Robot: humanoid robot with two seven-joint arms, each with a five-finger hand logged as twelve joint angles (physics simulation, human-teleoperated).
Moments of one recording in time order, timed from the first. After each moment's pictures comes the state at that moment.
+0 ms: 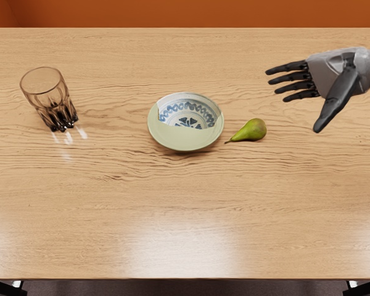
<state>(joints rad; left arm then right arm) -0.02 0.00 -0.16 -0.19 0.06 -0.09 0.21 1.35 -0.97 0.26 1.33 0.04 0.61 -0.61</state>
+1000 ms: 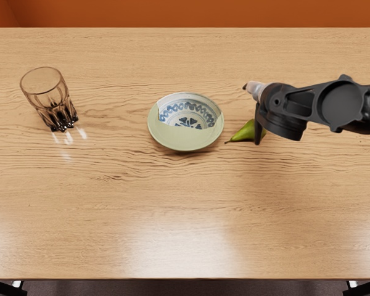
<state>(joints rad) -0.02 0.00 -0.16 -0.19 0.06 -0.09 0.21 1.60 -0.25 -0.52 1.18 -0.42 -0.30 -0.61</state>
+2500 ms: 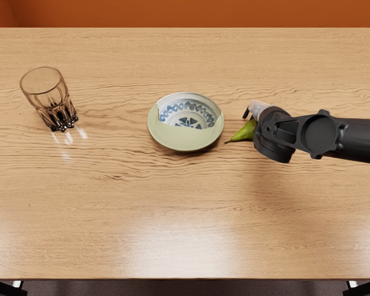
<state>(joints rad) -0.02 0.00 -0.16 -0.19 0.06 -0.09 0.21 1.41 -0.17 -0.45 1.01 -0.54 -0.33 -0.61</state>
